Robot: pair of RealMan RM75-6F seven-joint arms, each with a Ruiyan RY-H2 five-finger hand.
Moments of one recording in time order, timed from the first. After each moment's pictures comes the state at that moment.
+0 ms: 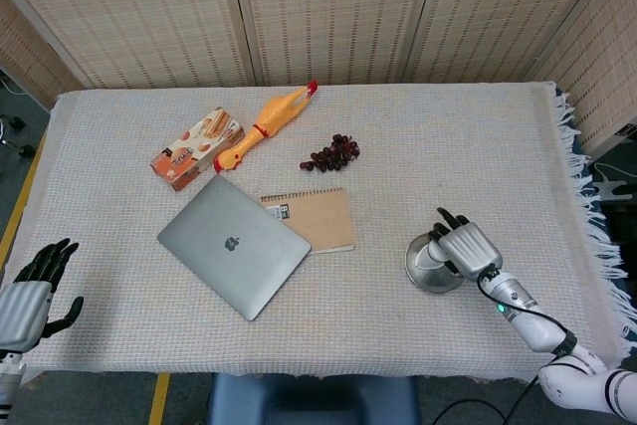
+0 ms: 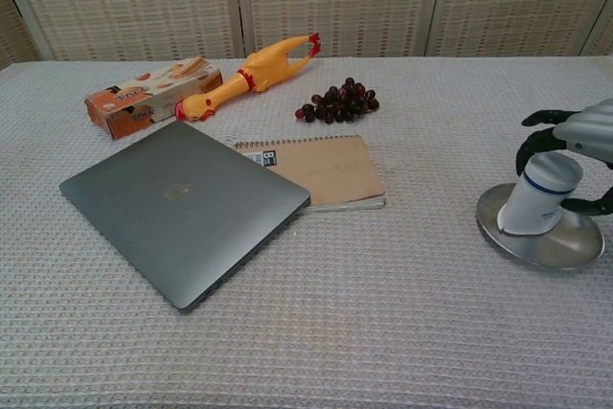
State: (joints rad) left arm -0.13 -1.07 -0.03 -1.64 1.47 1.39 0.01; right arm 0.56 -1.30 0.01 -1.40 -1.40 0.91 -0.31
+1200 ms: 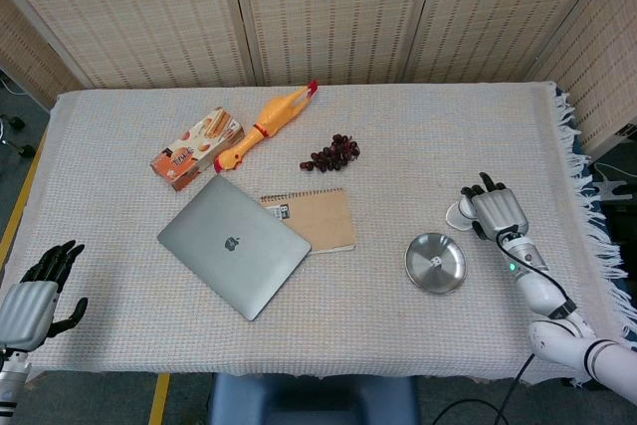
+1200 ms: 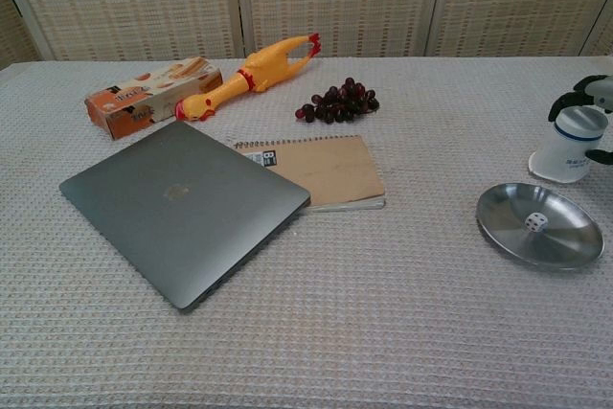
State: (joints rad) left arm -0.15 -1.09 -0.02 -1.64 1.45 1.36 0.03; right arm 0.62 -1.40 0.12 -1.13 -1.12 0.80 -0.31
